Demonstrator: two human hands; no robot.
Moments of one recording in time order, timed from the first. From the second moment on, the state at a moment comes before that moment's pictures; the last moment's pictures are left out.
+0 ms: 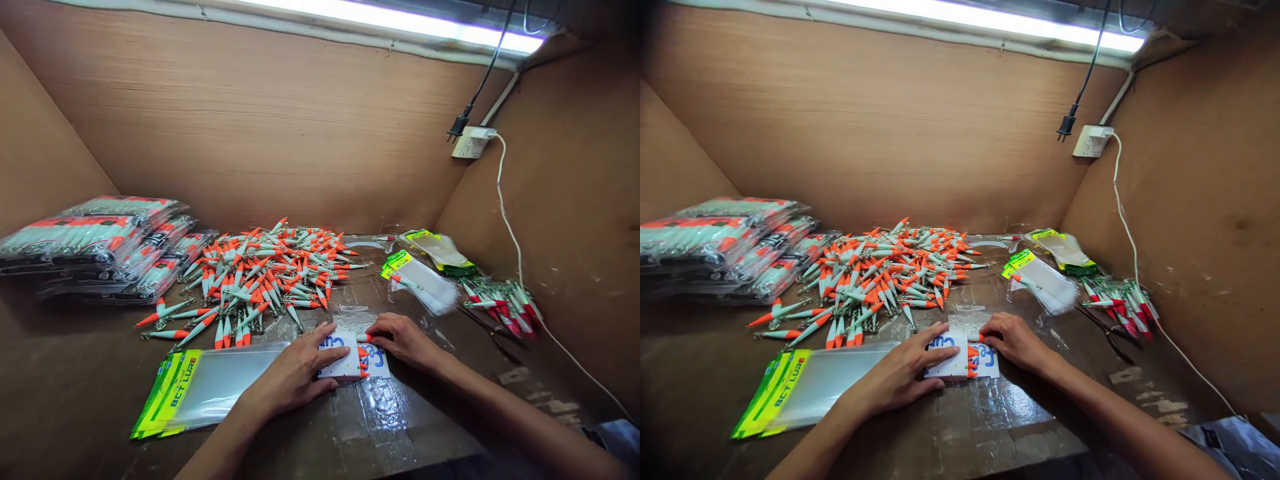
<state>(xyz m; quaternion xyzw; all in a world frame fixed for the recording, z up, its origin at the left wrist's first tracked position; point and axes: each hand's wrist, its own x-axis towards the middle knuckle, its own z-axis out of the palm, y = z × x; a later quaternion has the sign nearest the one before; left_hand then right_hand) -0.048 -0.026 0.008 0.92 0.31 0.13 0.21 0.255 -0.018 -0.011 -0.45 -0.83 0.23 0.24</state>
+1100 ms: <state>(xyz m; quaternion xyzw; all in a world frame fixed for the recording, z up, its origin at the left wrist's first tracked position) -0.045 -0.026 0.003 0.93 0.30 0.11 0.16 0.248 -0.023 -0.016 -0.42 -0.88 0.12 0.20</state>
